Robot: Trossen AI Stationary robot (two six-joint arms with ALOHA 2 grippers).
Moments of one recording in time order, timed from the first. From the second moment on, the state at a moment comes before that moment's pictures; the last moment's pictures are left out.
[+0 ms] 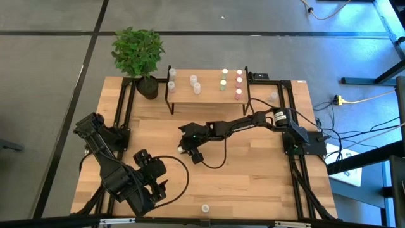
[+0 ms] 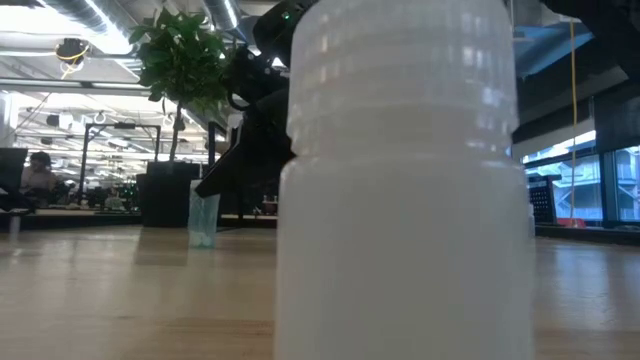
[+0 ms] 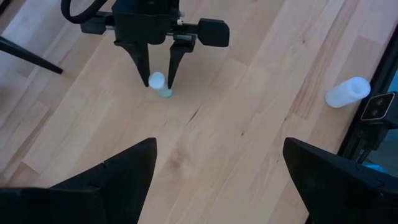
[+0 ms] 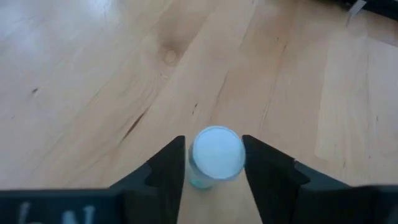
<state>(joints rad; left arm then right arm) -0.83 1.77 1.86 -1.57 -0.57 -1.35 0.04 2.21 1.51 0.00 -0.21 -0.32</state>
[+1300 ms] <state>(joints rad) -0.83 1.77 1.86 -1.57 -0.65 -1.35 0.04 1.90 1.52 -0.34 -0.17 -0.24</state>
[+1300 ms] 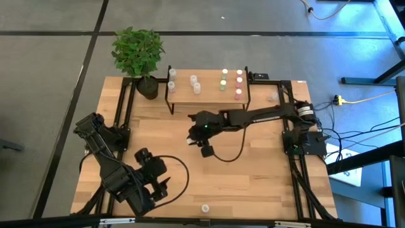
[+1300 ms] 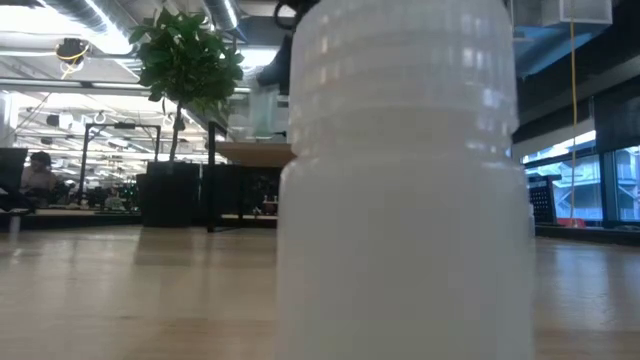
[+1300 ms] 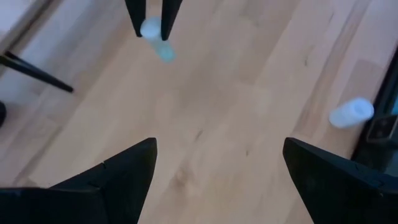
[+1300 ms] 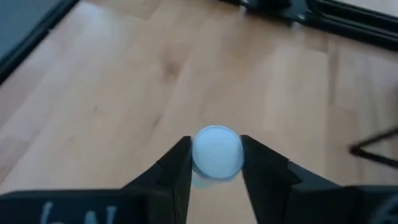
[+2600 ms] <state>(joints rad) -0.69 1.77 1.65 -1.57 -0.98 -1.36 -0.13 1.35 1.18 -0.41 0.28 -0.03</state>
